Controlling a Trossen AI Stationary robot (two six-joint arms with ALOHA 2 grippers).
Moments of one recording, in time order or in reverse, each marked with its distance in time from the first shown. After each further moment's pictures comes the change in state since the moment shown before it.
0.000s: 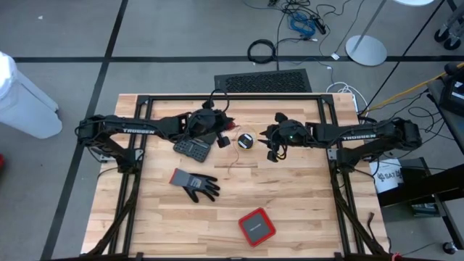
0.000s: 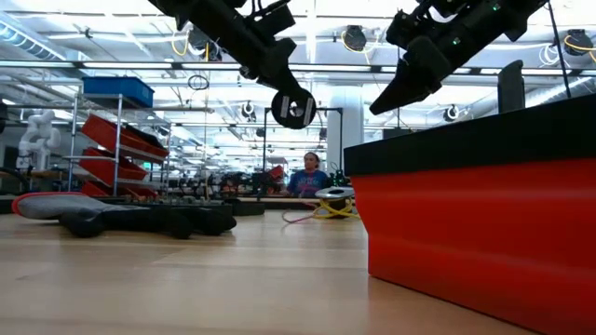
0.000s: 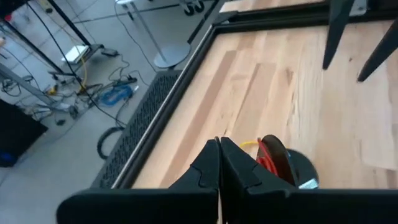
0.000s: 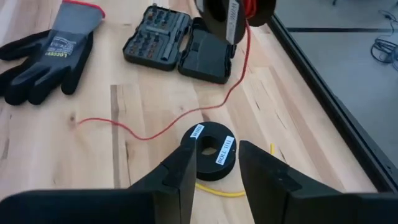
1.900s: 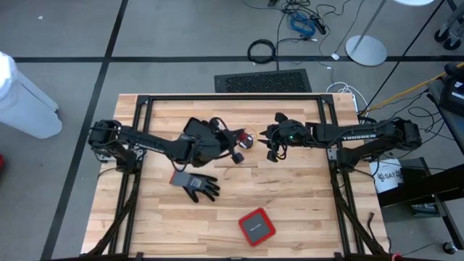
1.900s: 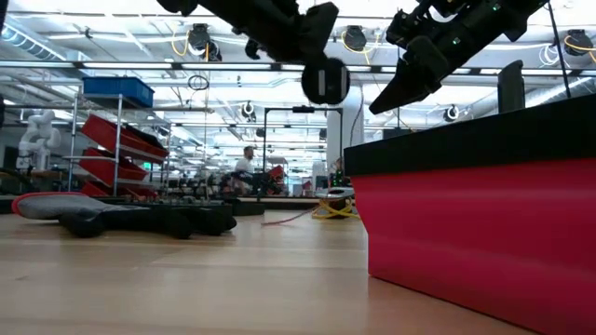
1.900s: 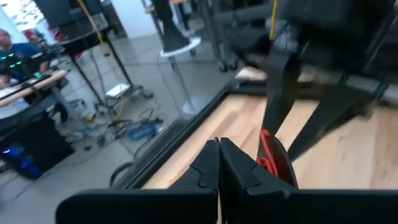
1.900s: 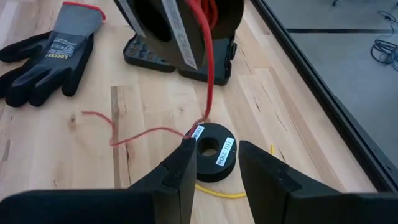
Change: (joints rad) left arm -0.251 0.146 -0.001 0.416 -0.388 -0.041; right arm 0.000 0.000 0.000 0.004 -0.001 0.000
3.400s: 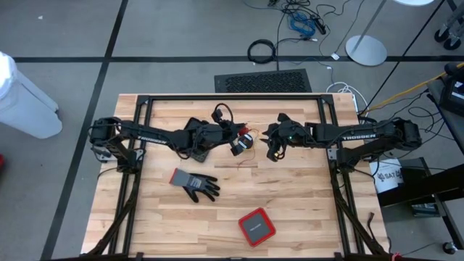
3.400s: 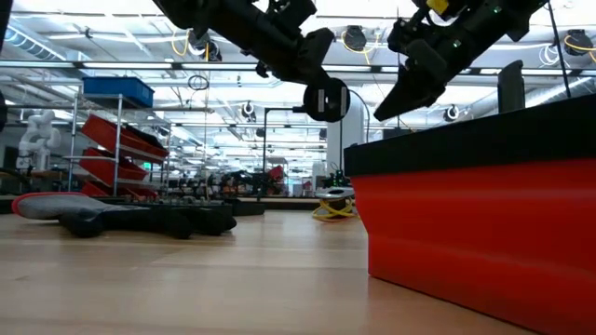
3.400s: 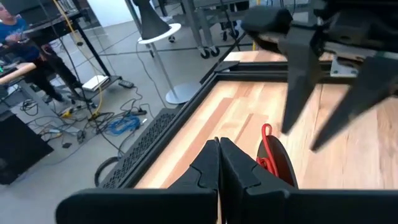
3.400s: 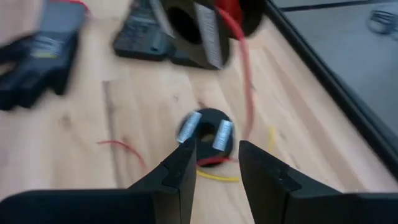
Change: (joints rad) left arm 0.130 0.000 0.000 -0.089 0.211 0.016; right arm -0.004 0.000 0.000 -0.061 0.054 0.099
